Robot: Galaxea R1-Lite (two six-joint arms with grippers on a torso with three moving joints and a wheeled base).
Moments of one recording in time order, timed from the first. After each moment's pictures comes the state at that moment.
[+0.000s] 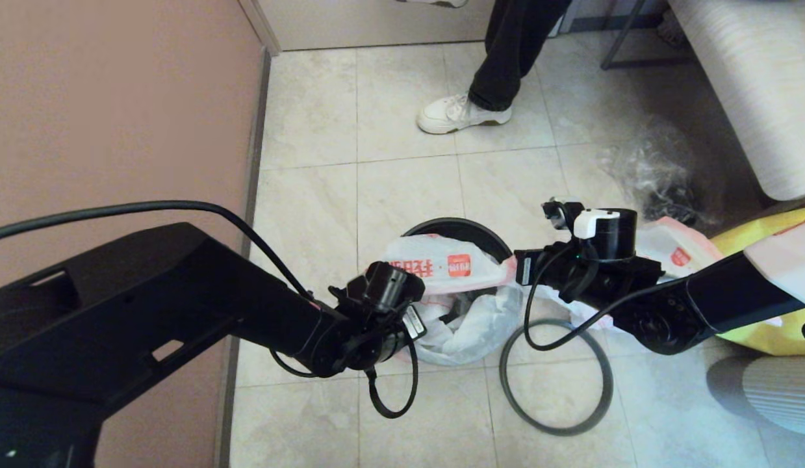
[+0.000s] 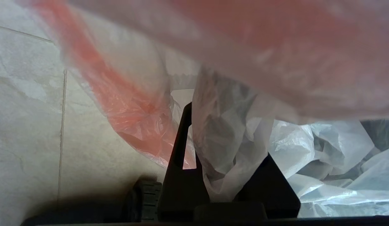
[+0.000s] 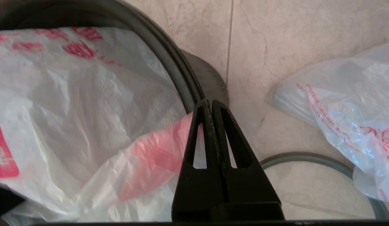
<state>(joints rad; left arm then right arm) -0.67 2.17 -1.16 -0.25 0.32 -0.89 0.41 2.07 -1.11 -0.73 -0.03 0.17</state>
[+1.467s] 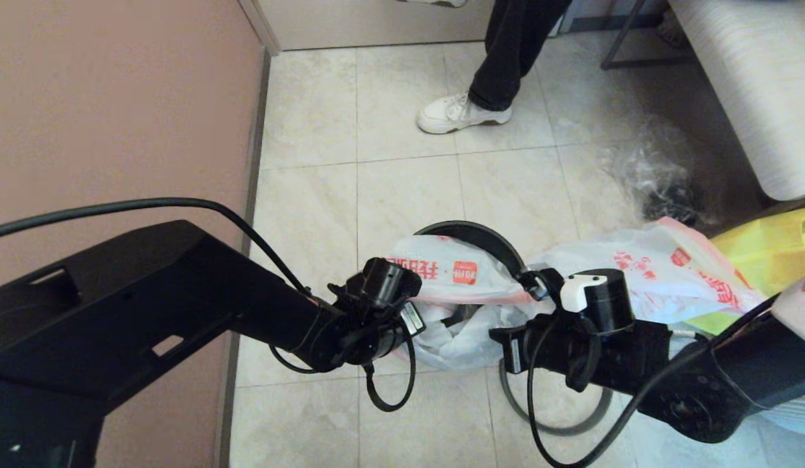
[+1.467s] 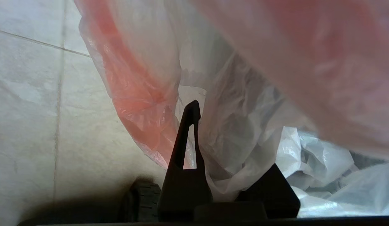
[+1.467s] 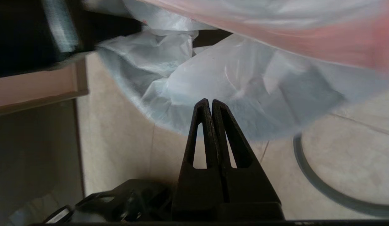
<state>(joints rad) -0.65 2.17 -1.17 -0.25 0.28 -0.89 0.57 1.98 -0.80 -0.71 0.08 0.21</state>
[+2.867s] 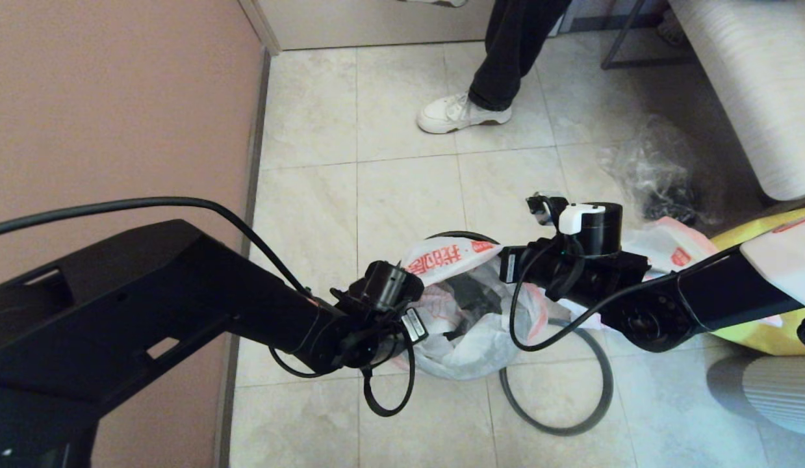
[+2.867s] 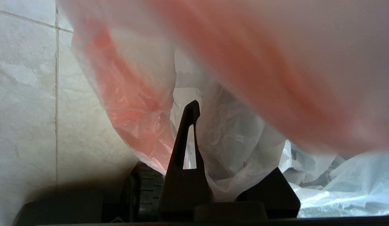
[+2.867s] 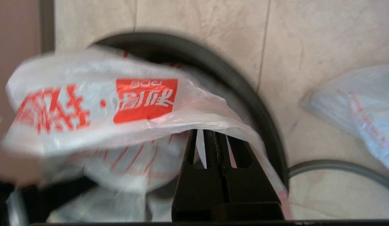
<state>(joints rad) -0.66 2.16 -1.17 -0.20 0.25 -0.90 0.46 2.07 -1.16 -0.68 -0.01 0.21</state>
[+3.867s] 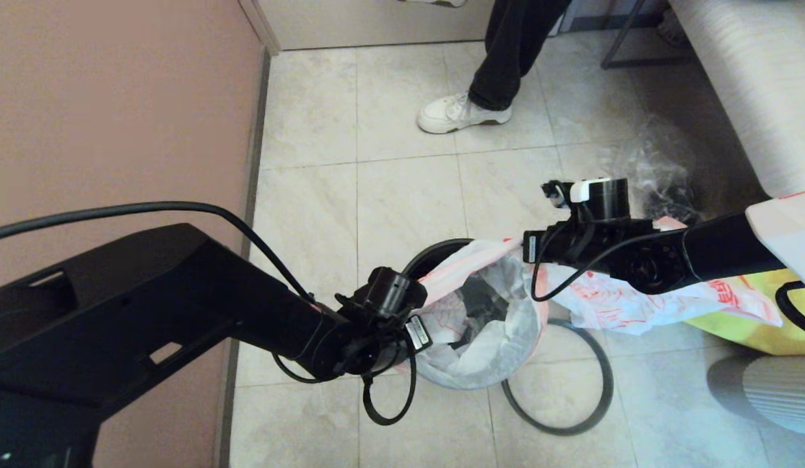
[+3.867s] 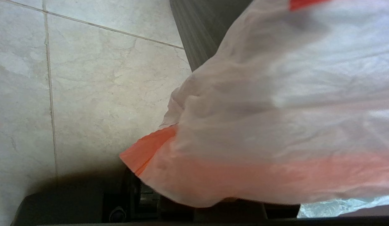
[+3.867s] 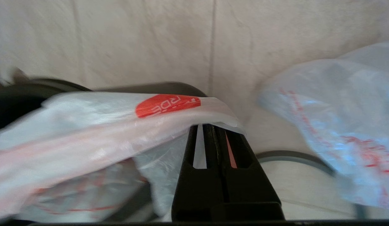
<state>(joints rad) -0.68 2.16 -1.15 -0.21 0.22 -0.90 0.31 2.15 -1.44 -0.34 0.04 0.14</state>
